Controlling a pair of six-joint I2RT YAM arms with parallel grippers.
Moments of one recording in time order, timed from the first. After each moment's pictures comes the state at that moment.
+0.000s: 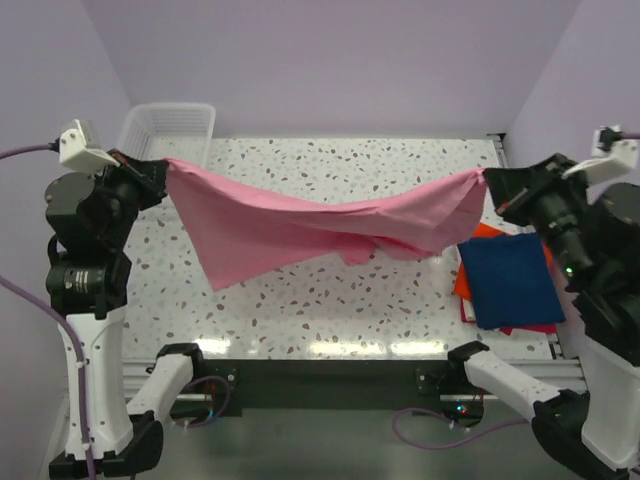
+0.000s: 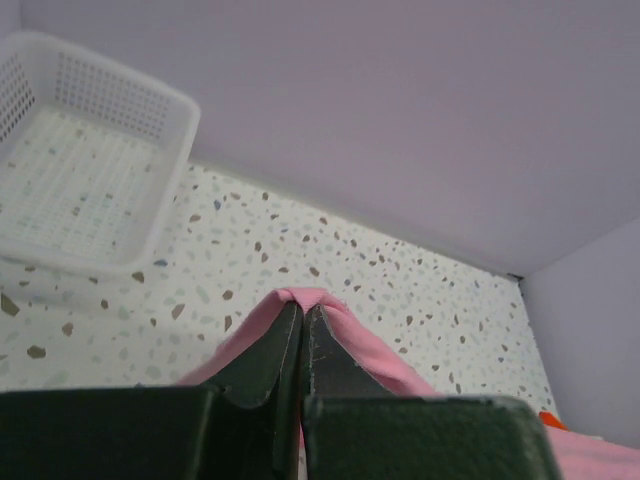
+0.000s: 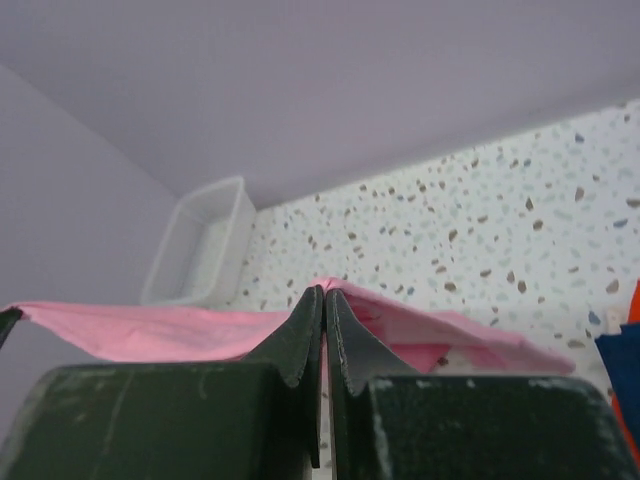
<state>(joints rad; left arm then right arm) 0.07 0.87 1.37 -0.63 0.08 -0.51 0.37 0.96 1.83 -1.01 0.20 0.58</state>
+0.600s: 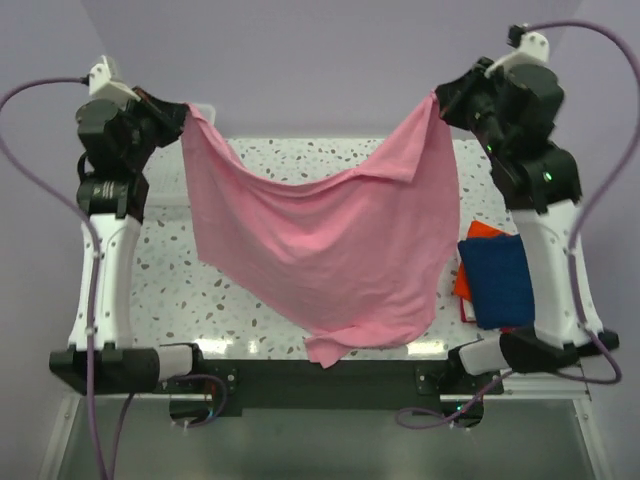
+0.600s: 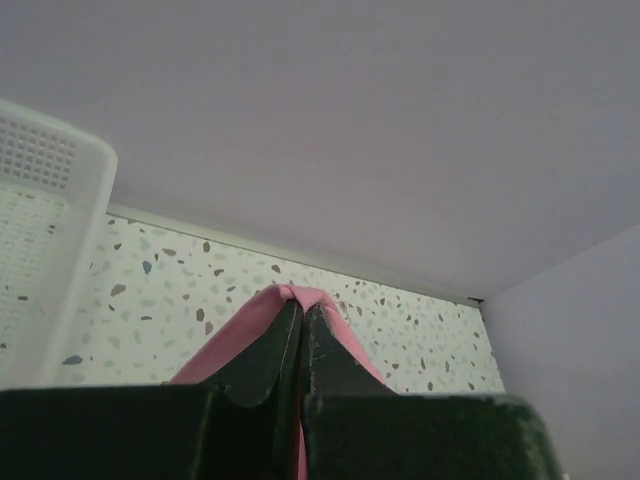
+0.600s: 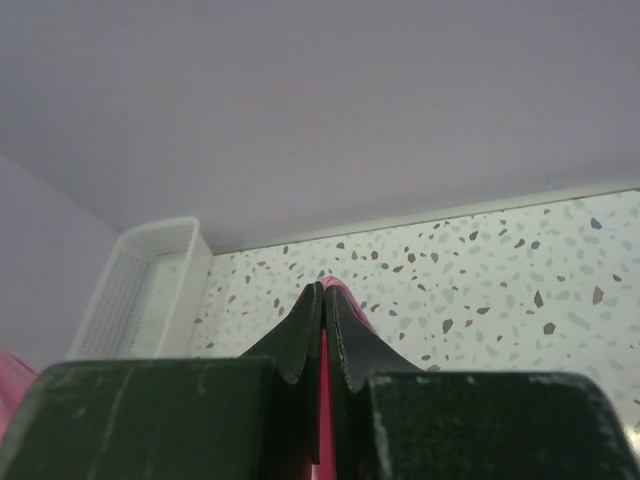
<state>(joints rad) 0.07 1.22 1.53 -0.34 0.18 -0.58 0.31 1.35 2.05 -0.75 0.20 0.45</state>
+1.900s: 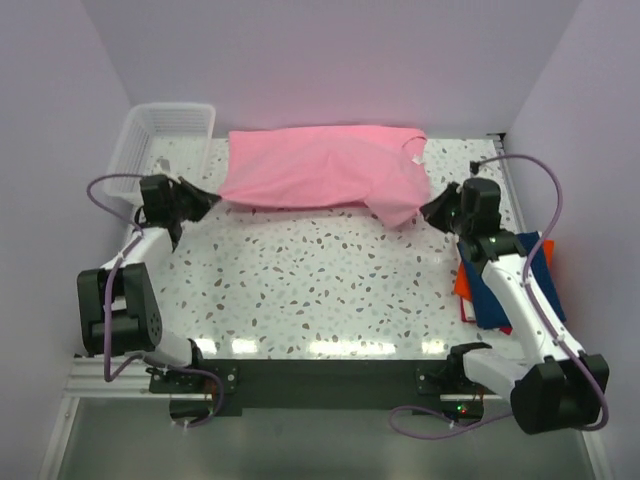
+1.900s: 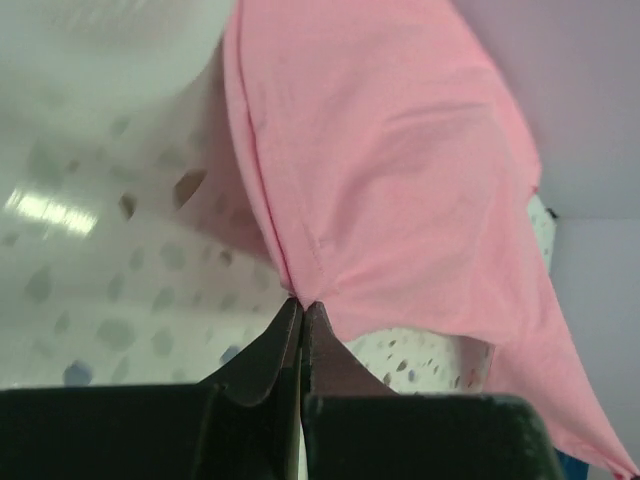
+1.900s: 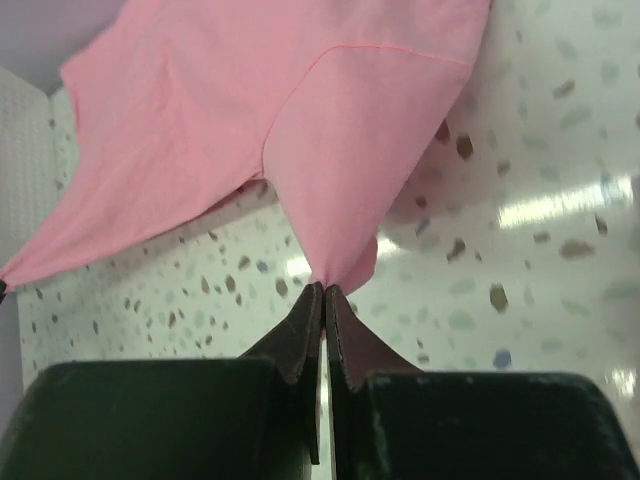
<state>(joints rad) 0.17 1.51 0.87 0.17 0.38 -0.78 0.14 1.11 0.95 -0.31 -0.02 0.63</state>
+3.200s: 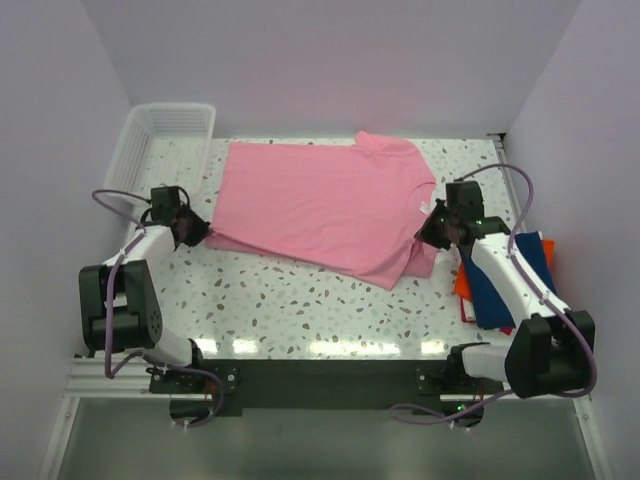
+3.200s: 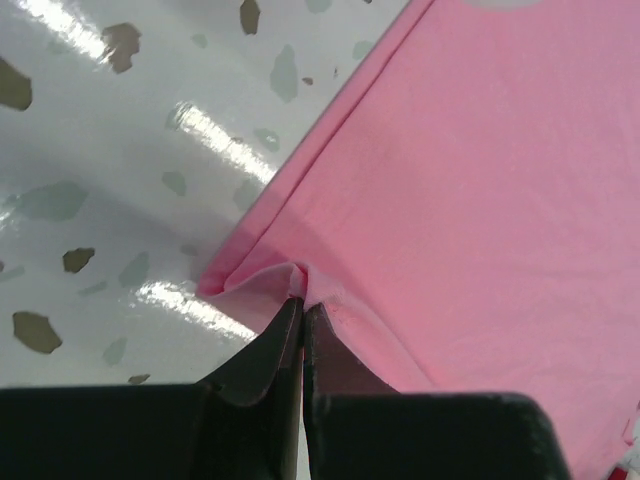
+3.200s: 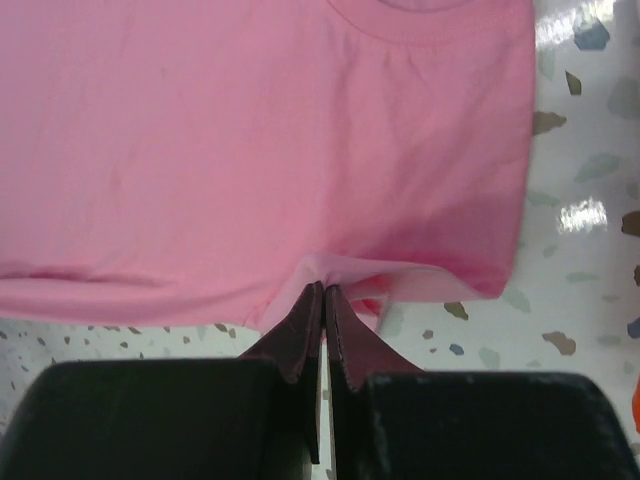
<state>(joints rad) 0.15 1.48 0.80 -0.21 0.09 -0.73 0.14 1.22 0.91 -0.57 -0.04 0.67</state>
